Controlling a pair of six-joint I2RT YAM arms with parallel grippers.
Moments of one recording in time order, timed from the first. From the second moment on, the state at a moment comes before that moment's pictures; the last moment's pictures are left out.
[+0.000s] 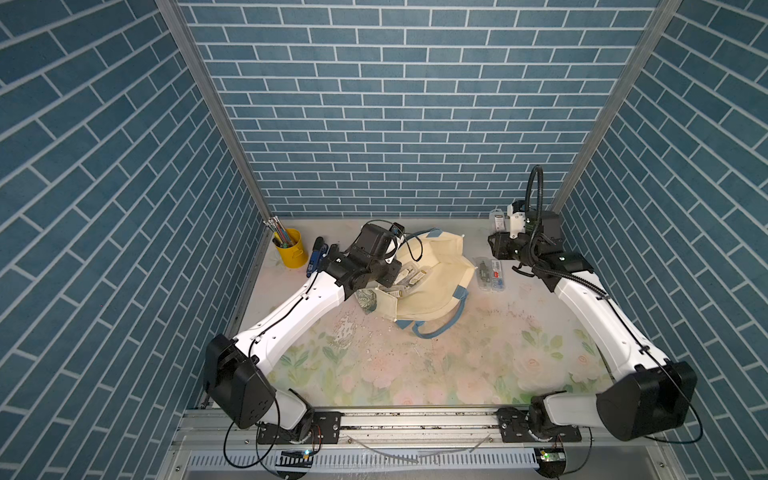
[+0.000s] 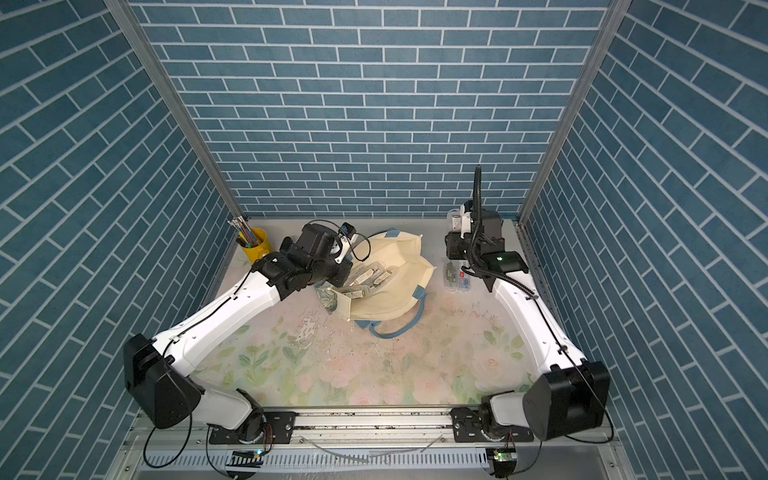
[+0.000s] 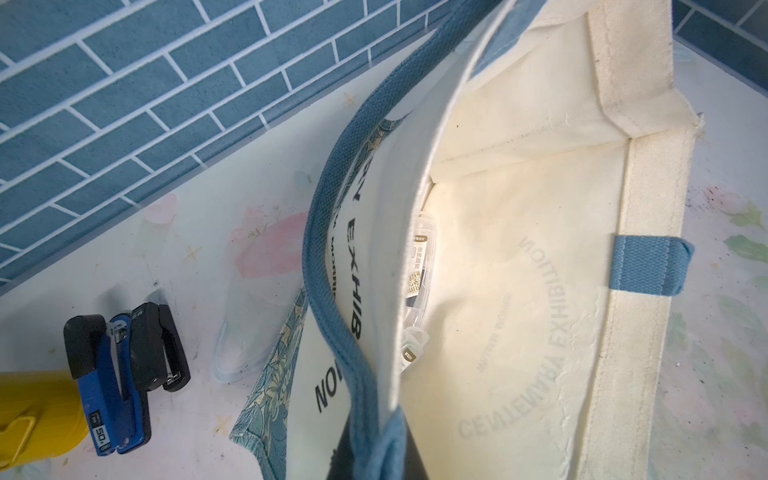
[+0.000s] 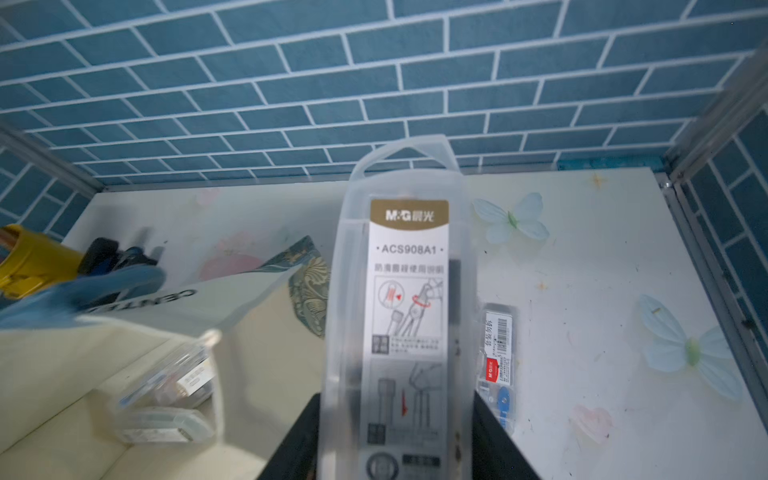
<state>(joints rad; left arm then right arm) -0.64 1.47 1.38 -0.67 -0.09 0.02 0.23 1.38 1.26 -0.48 -0.05 0.19</state>
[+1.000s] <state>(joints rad) -0.62 1.43 1.38 -0.69 -0.14 0.05 0.24 1.88 1.22 -0.37 -0.14 0.35</state>
